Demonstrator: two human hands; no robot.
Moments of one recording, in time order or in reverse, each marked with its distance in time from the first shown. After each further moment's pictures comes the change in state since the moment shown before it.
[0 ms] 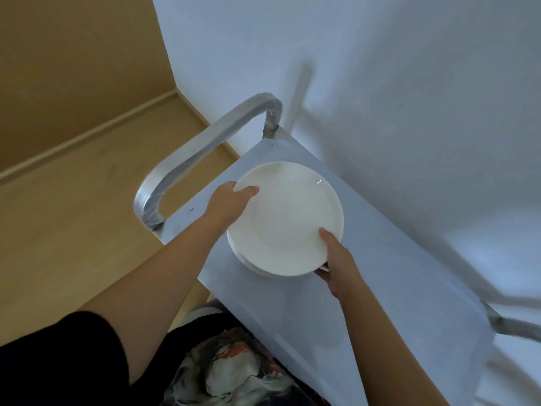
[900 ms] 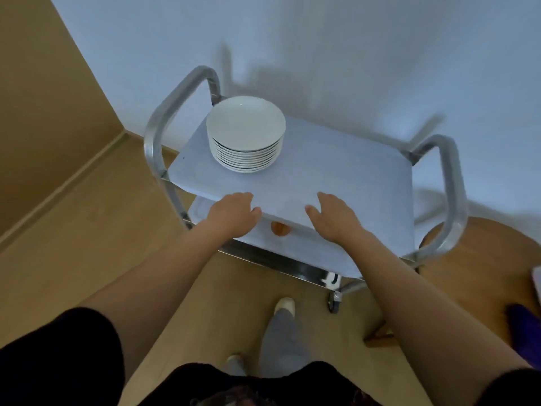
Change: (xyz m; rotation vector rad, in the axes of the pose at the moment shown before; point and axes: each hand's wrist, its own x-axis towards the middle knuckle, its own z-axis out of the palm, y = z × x) left_hand -0.237 -0.130 -0.036 1.130 -0.299 0.664; right_hand -0.216 0.180 -0.055 -1.105 0.321 -0.552
